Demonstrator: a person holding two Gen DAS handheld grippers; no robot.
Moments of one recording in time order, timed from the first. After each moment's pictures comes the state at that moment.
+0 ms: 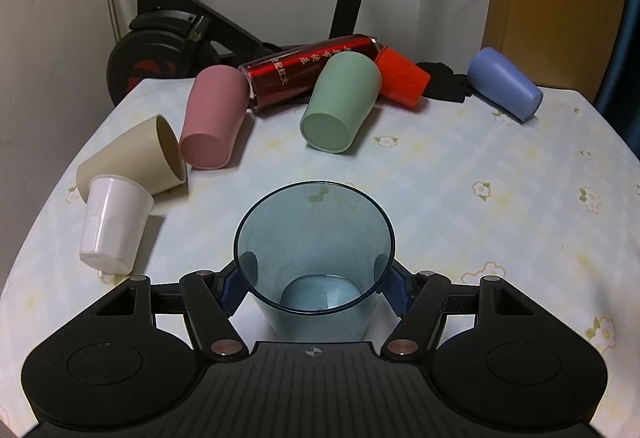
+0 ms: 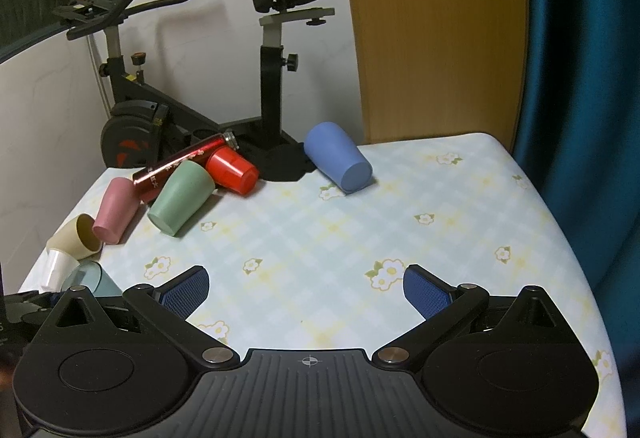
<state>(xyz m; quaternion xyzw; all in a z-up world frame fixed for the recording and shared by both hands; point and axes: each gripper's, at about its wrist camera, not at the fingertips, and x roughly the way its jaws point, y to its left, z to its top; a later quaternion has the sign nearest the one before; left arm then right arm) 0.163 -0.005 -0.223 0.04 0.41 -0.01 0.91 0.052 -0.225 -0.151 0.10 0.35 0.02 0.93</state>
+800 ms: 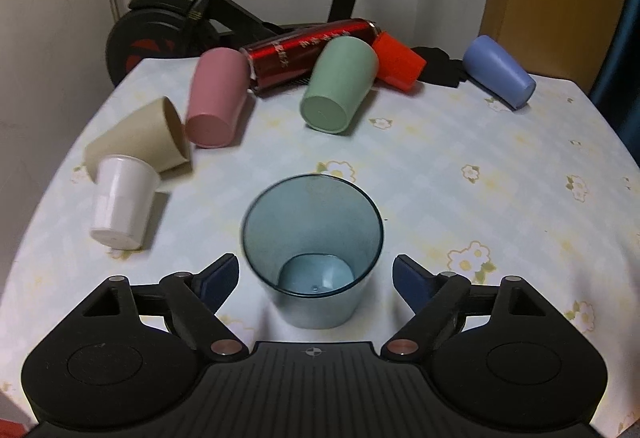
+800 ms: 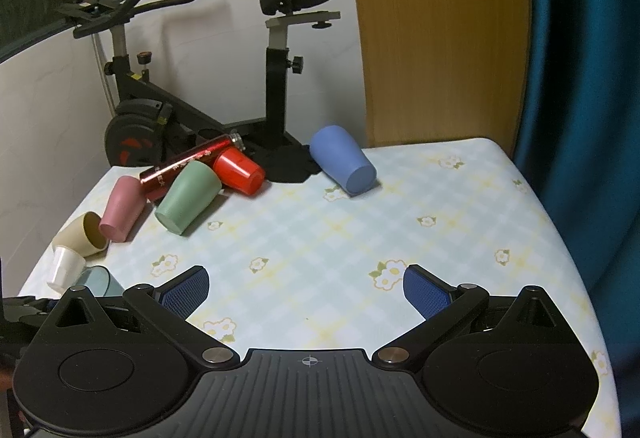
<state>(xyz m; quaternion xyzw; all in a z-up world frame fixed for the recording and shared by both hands) 0.152 -0.003 -0.205 0.03 0.45 -0.01 0.89 0.042 -0.218 -0.141 0.09 0.34 0.02 0.93</state>
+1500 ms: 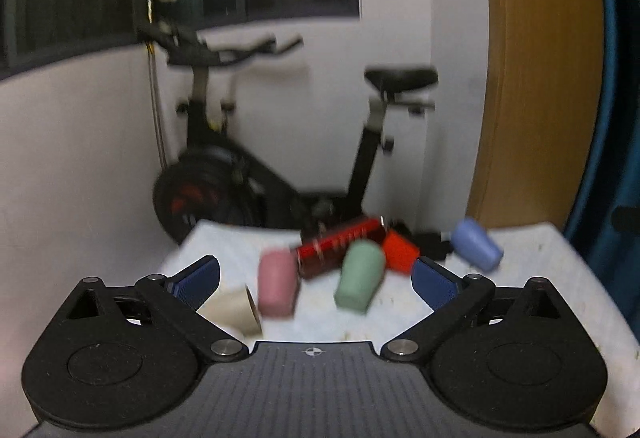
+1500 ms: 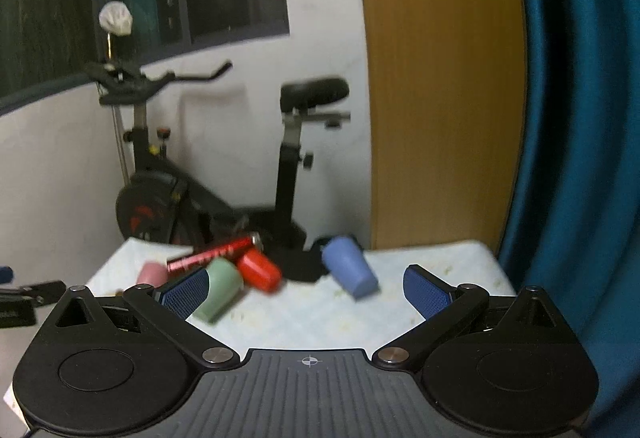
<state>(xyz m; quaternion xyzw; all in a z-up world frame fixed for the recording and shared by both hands) 0.079 0.003 -0.027 0.04 0.24 0.02 0.97 0.013 -0.201 -0.021 0.06 0.23 0.01 0.97</state>
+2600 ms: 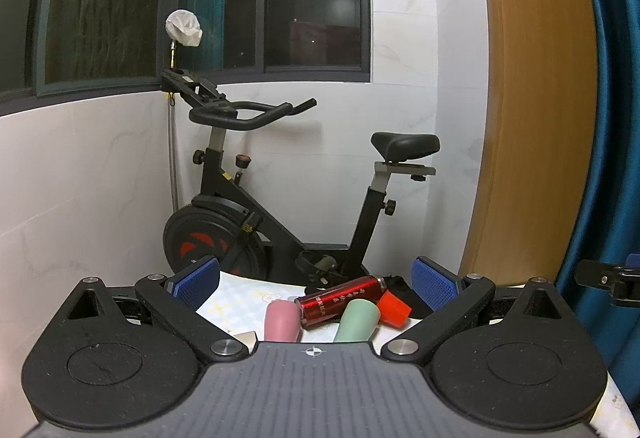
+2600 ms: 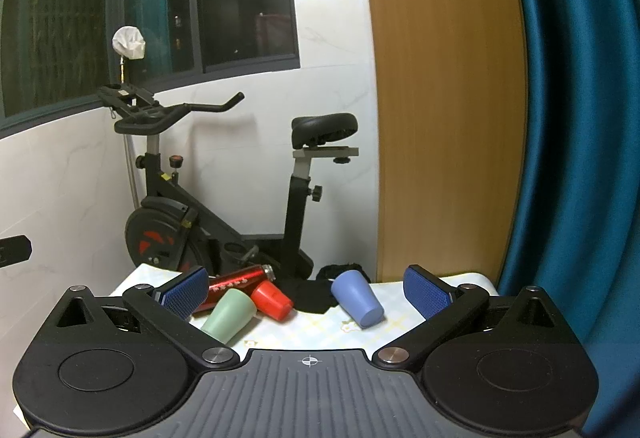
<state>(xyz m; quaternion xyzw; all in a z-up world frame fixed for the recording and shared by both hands) 0.049 0.000 0.010 0.02 0.17 0.03 0.98 -0.002 -0.191 0.004 0.06 0.20 0.02 0.98</state>
